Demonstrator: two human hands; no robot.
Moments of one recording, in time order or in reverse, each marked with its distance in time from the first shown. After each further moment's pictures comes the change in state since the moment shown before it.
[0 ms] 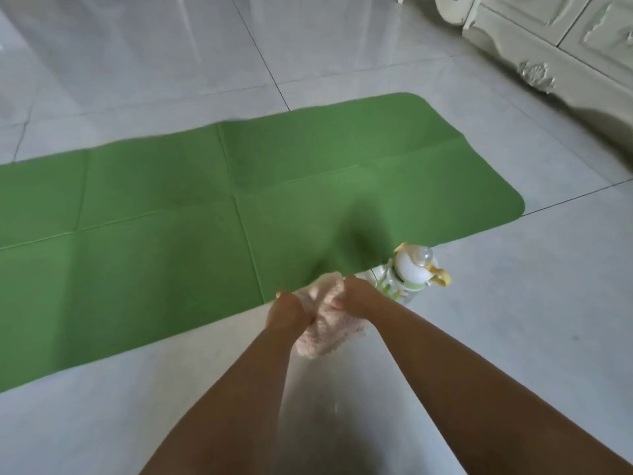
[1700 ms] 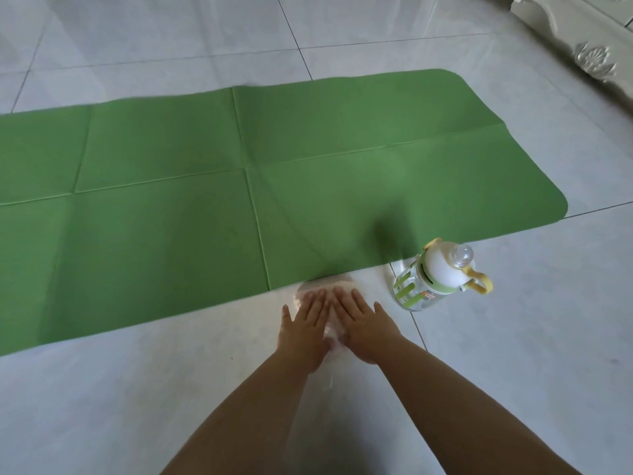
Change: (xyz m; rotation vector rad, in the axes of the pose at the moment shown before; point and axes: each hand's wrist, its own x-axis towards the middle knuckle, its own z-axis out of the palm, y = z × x) left_hand 0.010 -0.043 0.052 0.820 -0.101 0.481; right_hand 0.014 0.039 0.064 -0.798 -0.178 -0.293
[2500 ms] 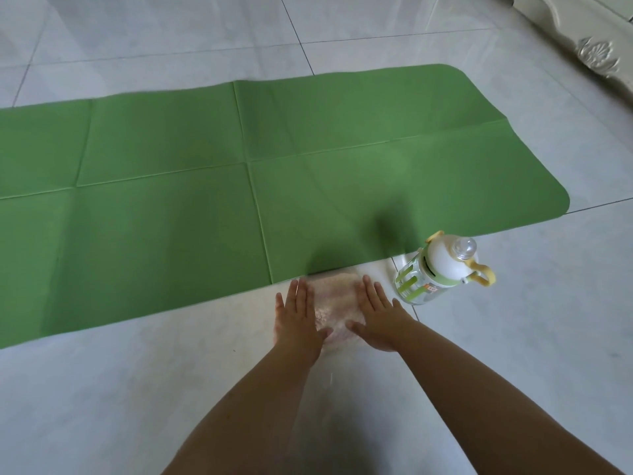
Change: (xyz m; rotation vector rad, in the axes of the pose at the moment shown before) left_hand -0.010 -0.003 -0.007 0.100 -0.038 -0.186; right_hand -0.009 0.016 0.000 0.330 -0.049 0.116
